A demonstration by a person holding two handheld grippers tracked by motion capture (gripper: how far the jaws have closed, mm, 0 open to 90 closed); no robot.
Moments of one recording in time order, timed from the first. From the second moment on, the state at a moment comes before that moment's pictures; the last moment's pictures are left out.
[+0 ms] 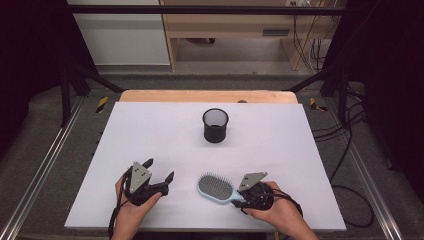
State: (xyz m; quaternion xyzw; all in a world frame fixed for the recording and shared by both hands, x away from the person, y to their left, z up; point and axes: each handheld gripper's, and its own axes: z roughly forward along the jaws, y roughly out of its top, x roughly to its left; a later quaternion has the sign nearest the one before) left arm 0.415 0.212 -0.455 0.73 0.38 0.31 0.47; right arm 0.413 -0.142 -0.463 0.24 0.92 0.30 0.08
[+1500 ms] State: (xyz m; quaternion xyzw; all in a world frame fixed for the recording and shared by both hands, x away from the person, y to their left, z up) left arm 0.435 0.196 -0.394 0.68 0.38 0.23 0.59; right arm 0.451 -0.113 -0.438 0.28 0.84 0.42 0.19
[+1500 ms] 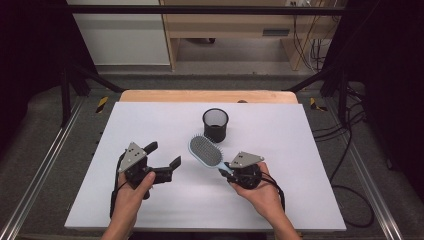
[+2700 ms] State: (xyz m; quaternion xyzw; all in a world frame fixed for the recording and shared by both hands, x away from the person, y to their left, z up) left arm 0.459 0.143 -0.399 0.63 0.40 0.11 0.65; right arm 0.448 -0.108 -0.435 0.27 0.78 0.51 0.23
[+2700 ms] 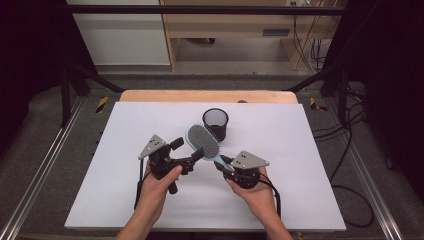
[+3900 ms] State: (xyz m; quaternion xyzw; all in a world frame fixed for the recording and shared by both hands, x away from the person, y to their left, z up) left arm 0.475 0.126 -0.402 0.56 0.48 0.05 0.68; right arm 0.445 -0.105 -0.433 0.27 0.77 0.53 0.22
